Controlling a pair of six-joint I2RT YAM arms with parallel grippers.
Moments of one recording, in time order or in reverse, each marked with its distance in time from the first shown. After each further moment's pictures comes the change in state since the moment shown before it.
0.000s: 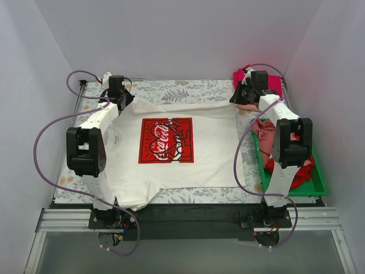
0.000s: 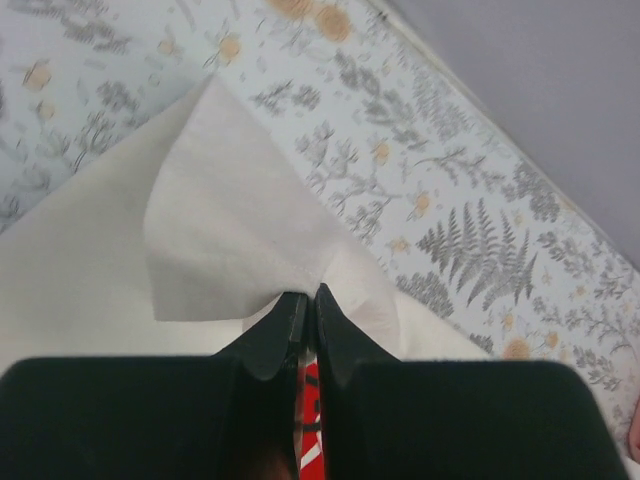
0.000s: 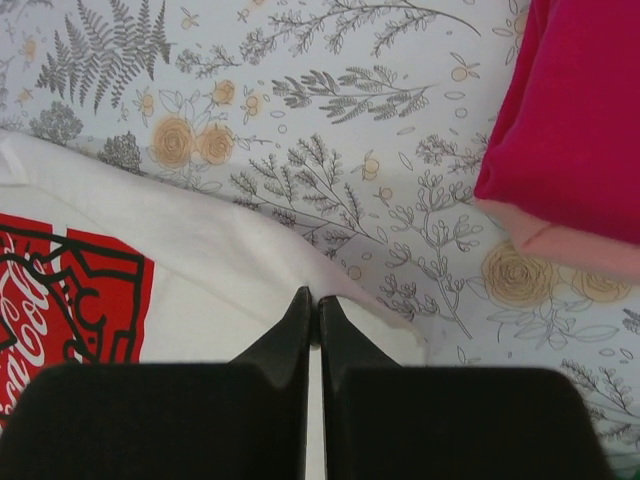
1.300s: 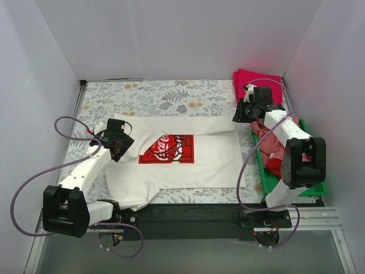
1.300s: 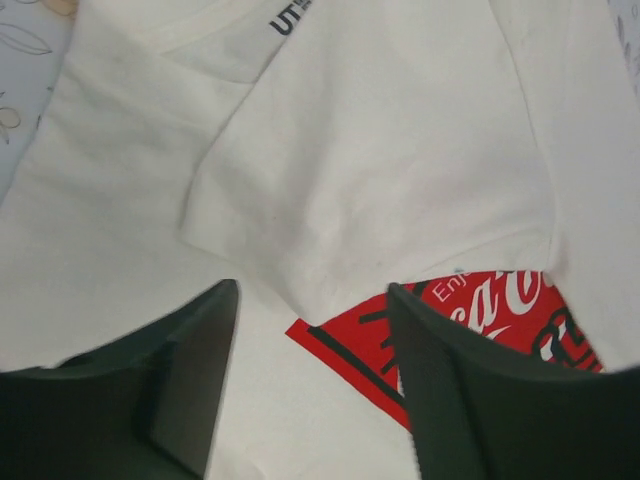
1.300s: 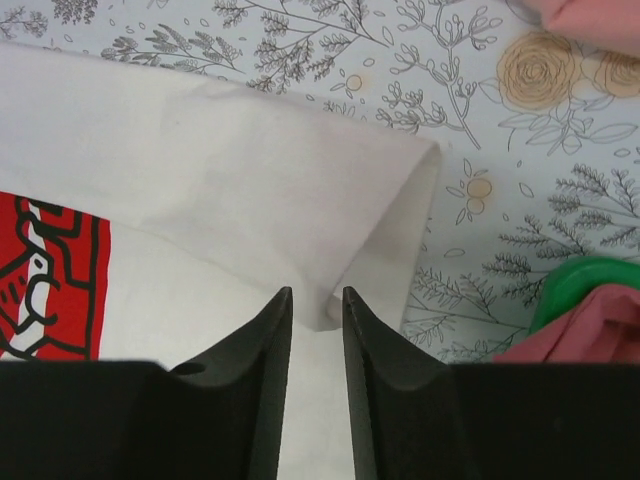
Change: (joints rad) left arm -0.095 -0.660 -0.657 -0.461 -0.108 -0.319; right arm 0.012 -0.294 -0.337 -0.098 0.024 -0.115
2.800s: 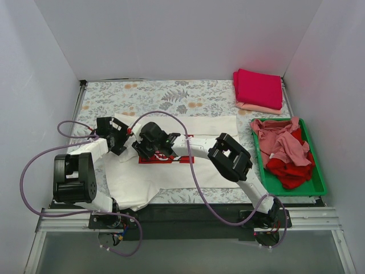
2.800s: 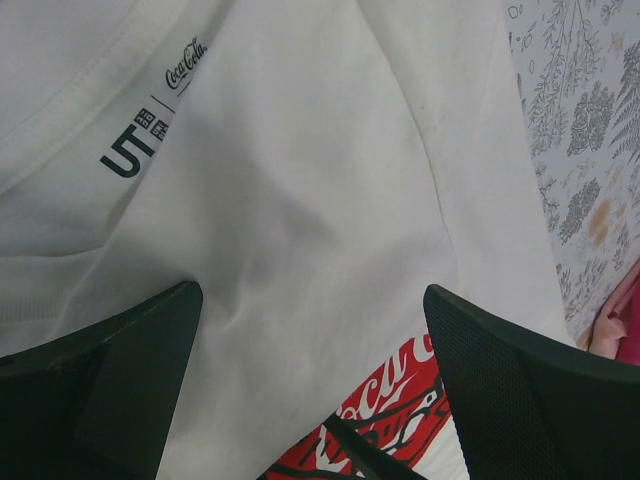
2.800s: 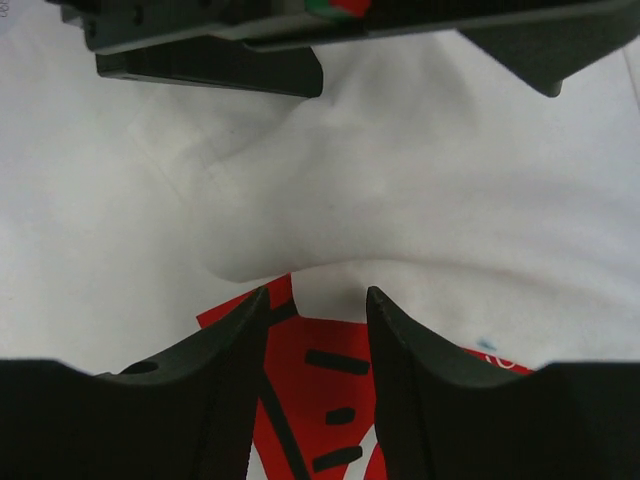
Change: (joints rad) left arm 0.228 0.295 -0.058 0.485 0.427 0.048; right arm 0.943 0.582 0.443 0.314 0.143 -0.135
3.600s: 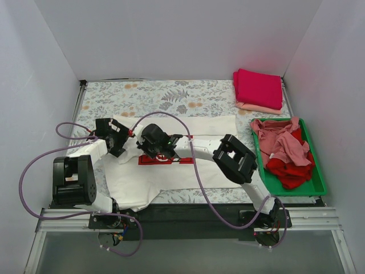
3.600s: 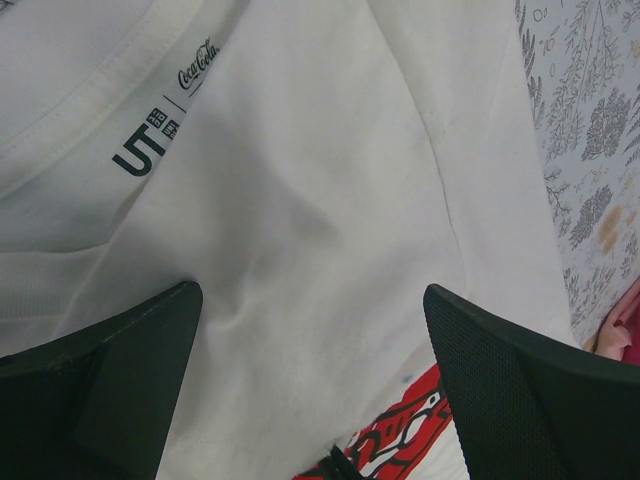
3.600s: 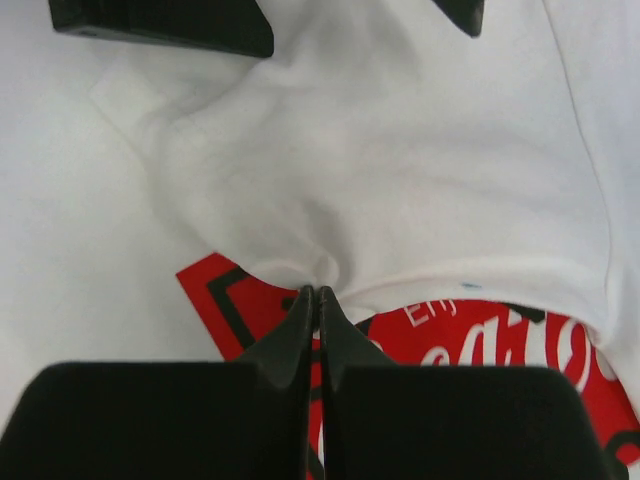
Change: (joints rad) left arm 0.016 -0.031 -0.017 -0.033 -0.026 -0.003; right arm 0.021 -0.042 -0.034 -0.031 0.109 -0.022
